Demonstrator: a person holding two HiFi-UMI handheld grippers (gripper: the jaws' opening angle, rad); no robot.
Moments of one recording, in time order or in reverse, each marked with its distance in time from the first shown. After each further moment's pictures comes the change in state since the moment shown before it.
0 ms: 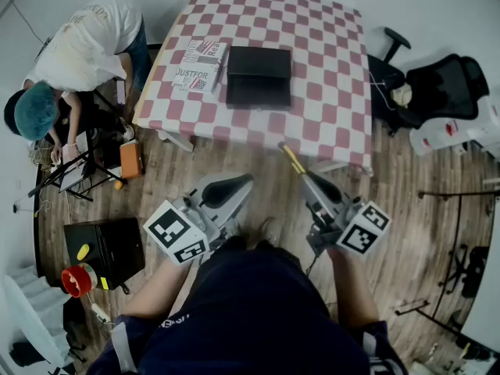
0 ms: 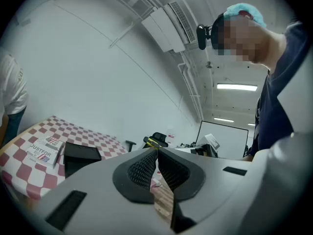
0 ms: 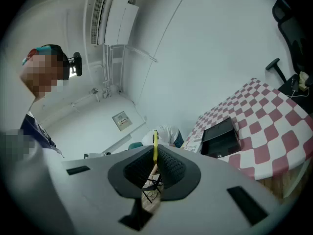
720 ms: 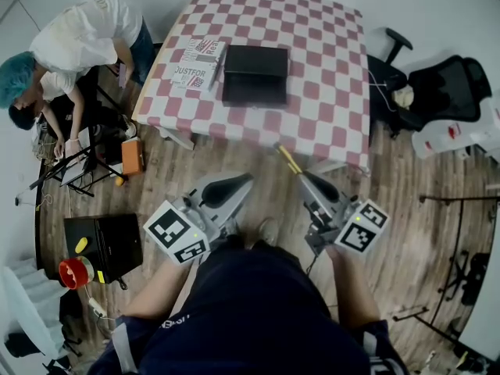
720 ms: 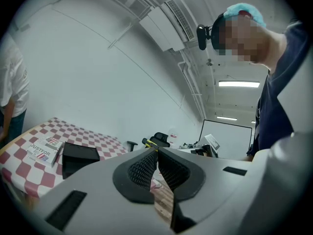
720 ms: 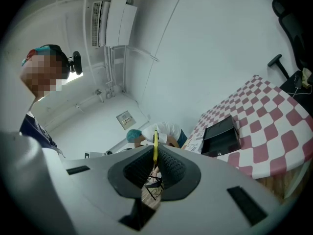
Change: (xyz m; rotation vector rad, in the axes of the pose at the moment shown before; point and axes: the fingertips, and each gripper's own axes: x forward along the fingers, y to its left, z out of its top) left arm 0.021 -0.023 -0.004 0.013 -0.005 0.041; right arm -0.023 -0.009 0.004 0.007 0.026 0.053
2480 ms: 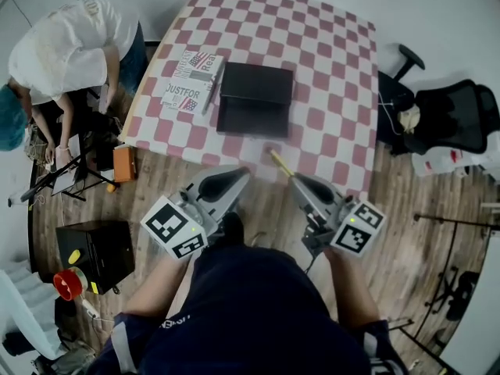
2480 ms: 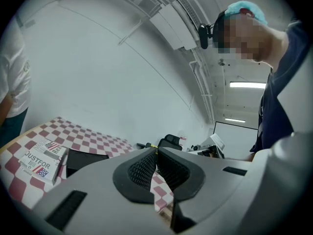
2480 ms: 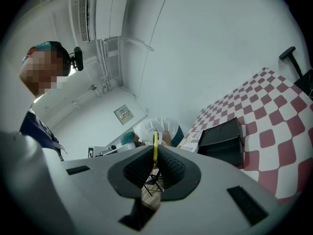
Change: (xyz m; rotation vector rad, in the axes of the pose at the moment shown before) left arm 0.079 0.135 0.021 -0.033 -0.010 0.058; right arm 0.095 -0.097 0.049 0.001 0.104 0.023
